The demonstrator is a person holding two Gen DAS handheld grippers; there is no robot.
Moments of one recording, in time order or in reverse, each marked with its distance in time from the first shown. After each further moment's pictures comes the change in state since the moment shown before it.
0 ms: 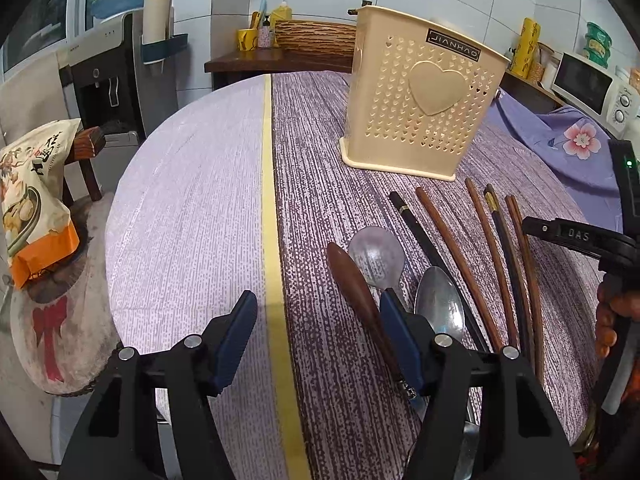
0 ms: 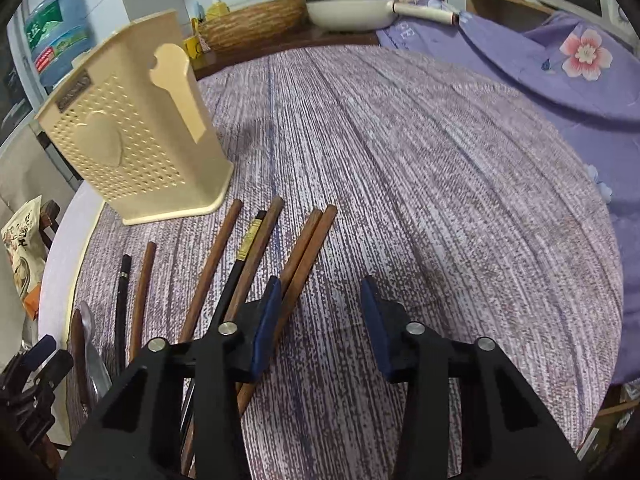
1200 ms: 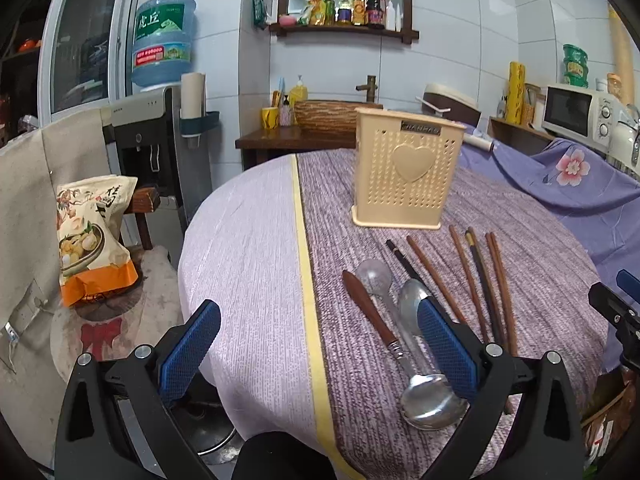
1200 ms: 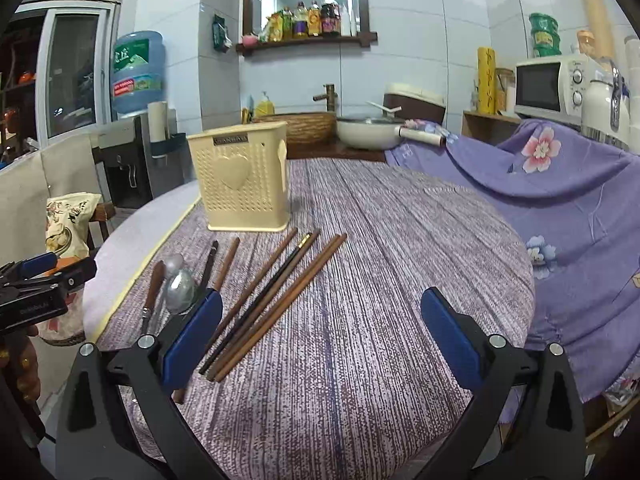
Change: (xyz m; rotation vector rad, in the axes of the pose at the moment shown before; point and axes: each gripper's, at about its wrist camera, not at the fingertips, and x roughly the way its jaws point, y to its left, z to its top) left arm -0.083 -0.003 -0.041 0.026 -0.285 0.099; right arm -0.152 0.009 -0.131 -0.142 -0.427 0.017
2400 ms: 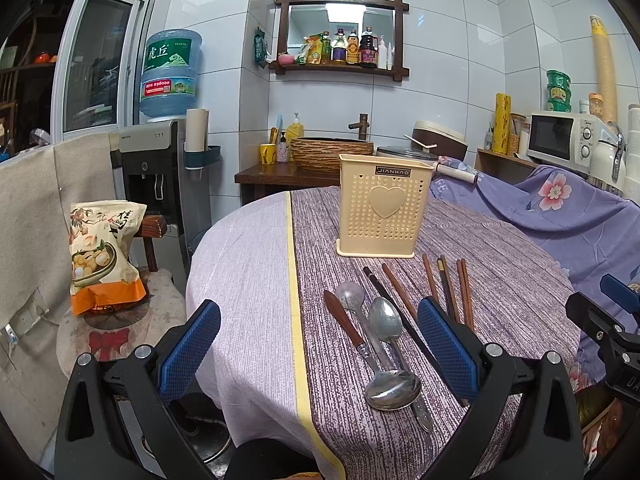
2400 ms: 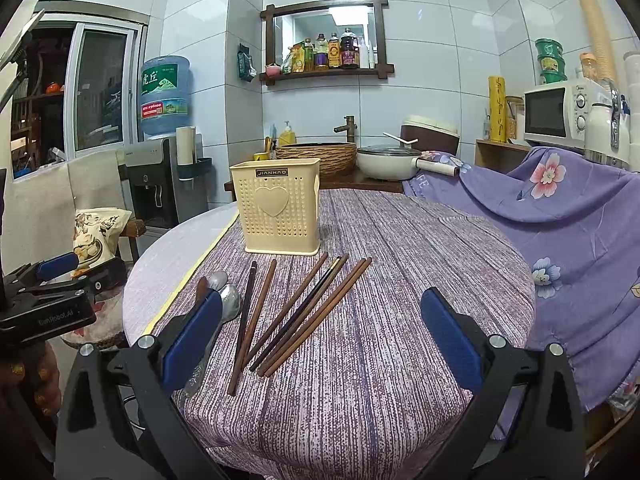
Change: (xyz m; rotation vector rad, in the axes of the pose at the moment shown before) left arm -0.058 -0.013 -0.006 -0.008 -0.154 -0.019; right arm -0.060 0.024 -0.003 -0.033 -0.142 0.063
